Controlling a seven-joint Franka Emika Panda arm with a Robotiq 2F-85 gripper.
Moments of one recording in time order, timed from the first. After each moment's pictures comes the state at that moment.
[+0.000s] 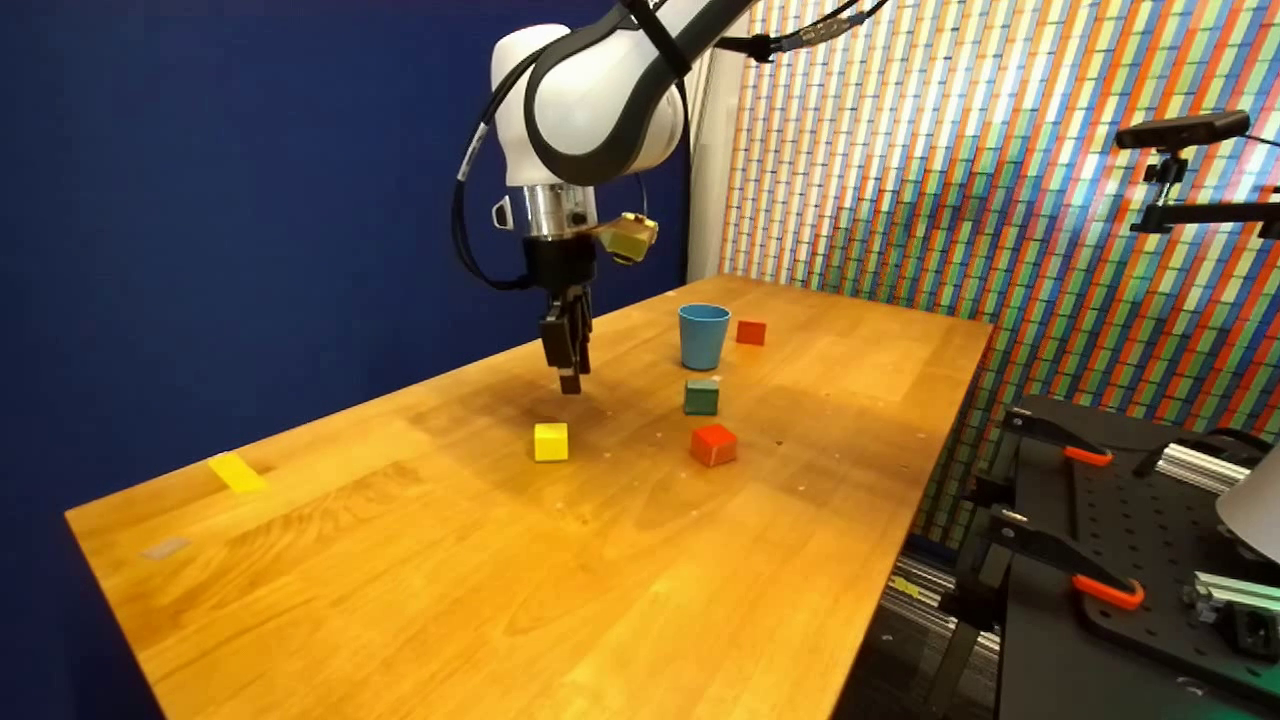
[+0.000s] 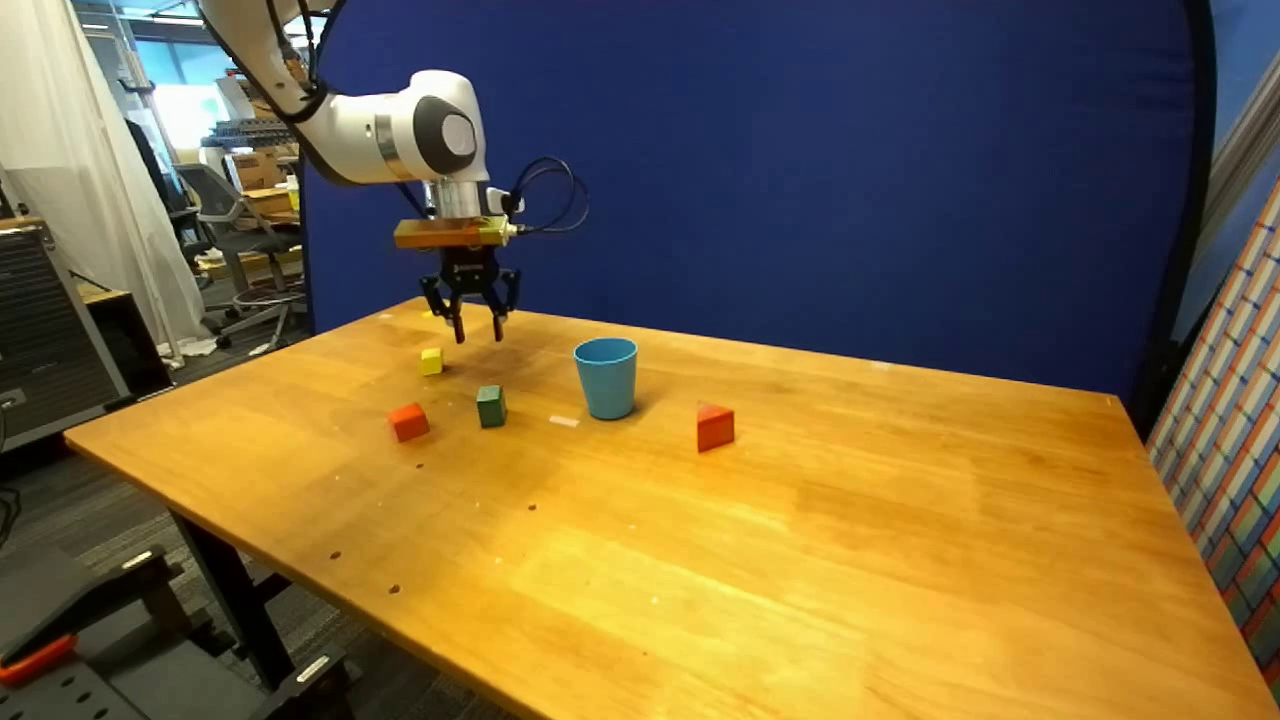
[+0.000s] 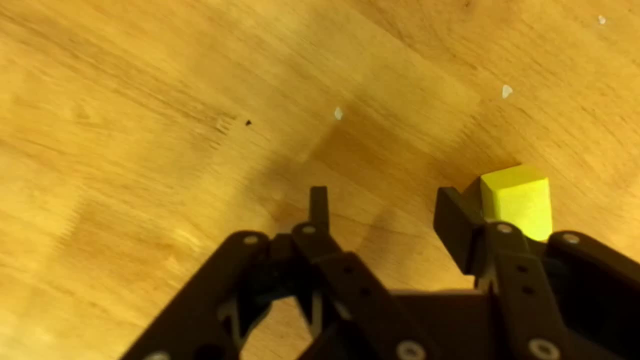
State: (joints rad) arm 0.20 0.76 0.09 -1.57 -0.11 2.23 -0.22
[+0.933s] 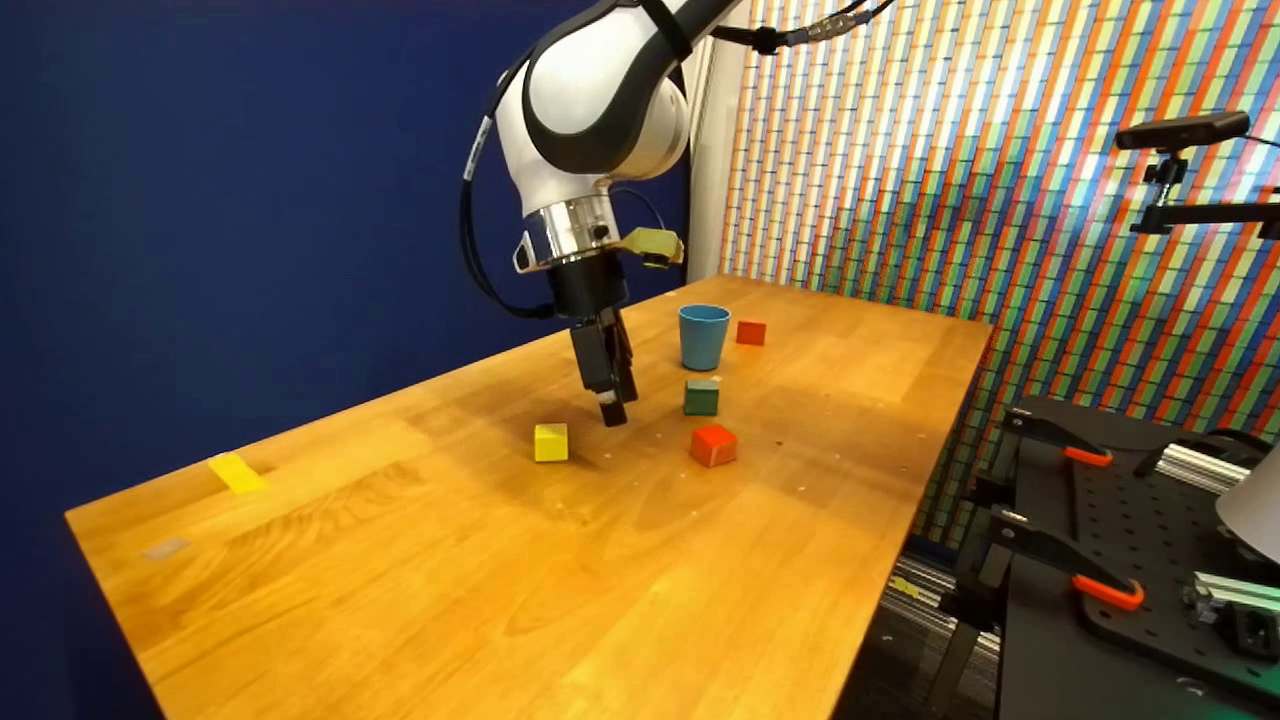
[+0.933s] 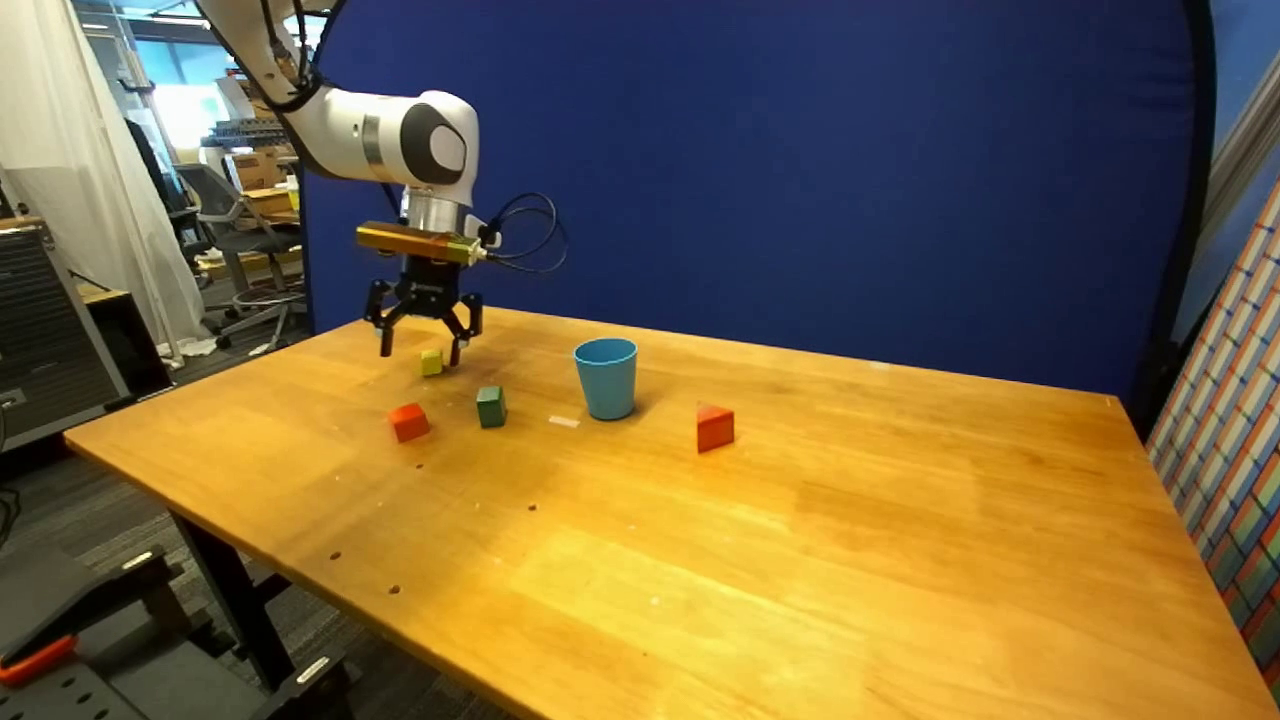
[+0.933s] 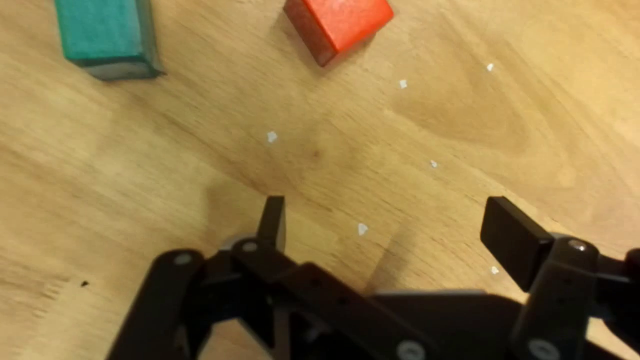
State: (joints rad) arm 0.14 0.76 0.20 -1.61 -0.01 2.00 -0.27
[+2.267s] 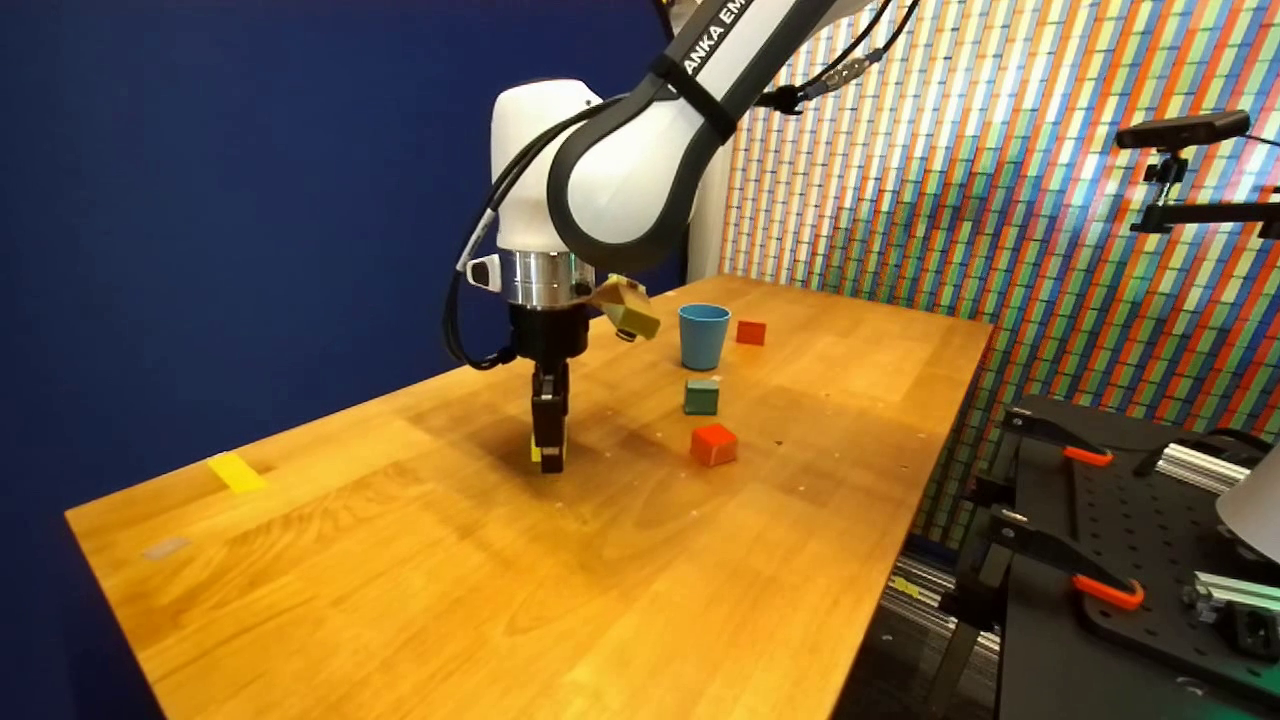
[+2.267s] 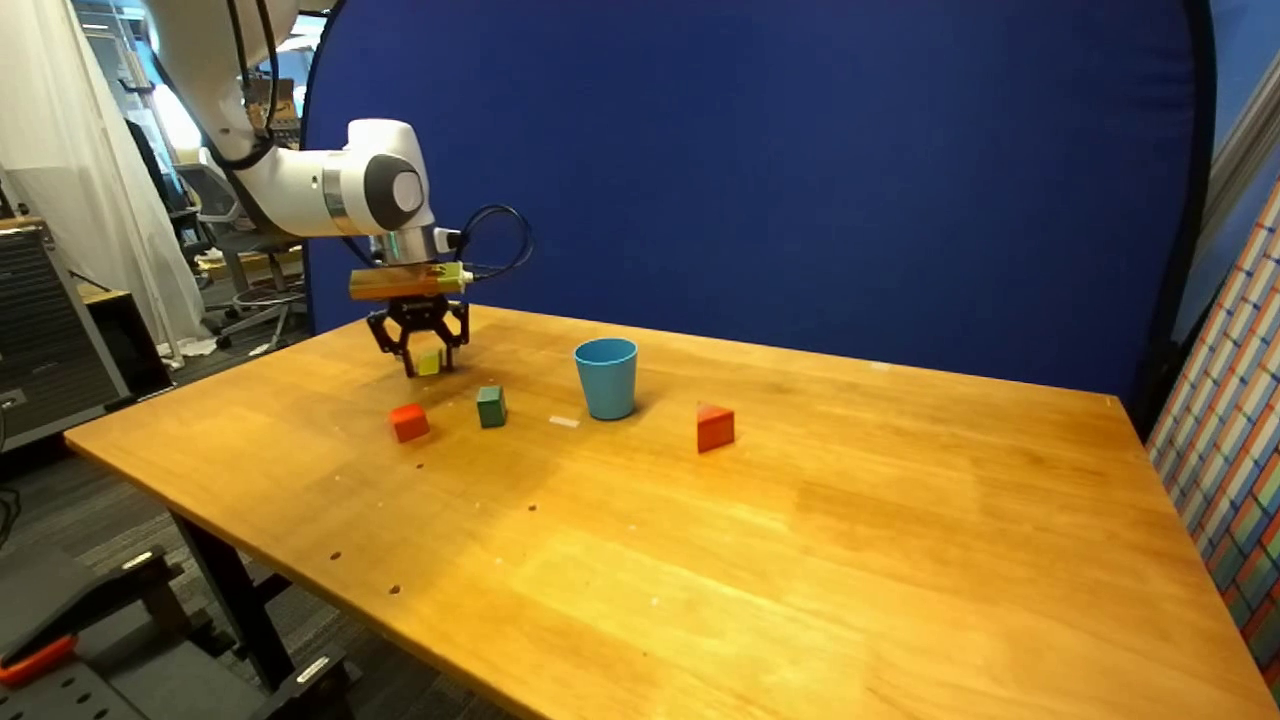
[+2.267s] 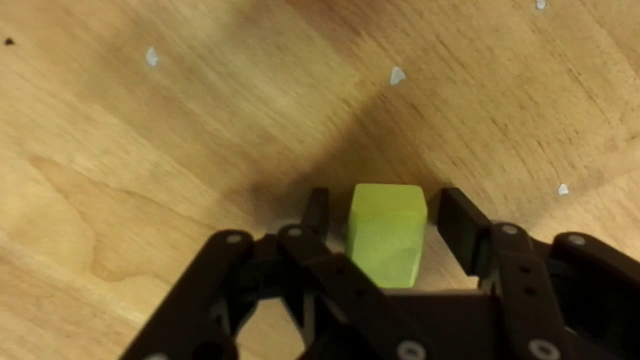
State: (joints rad) arm 0.22 0.78 0.19 -1.72 -0.18 2.50 -0.27
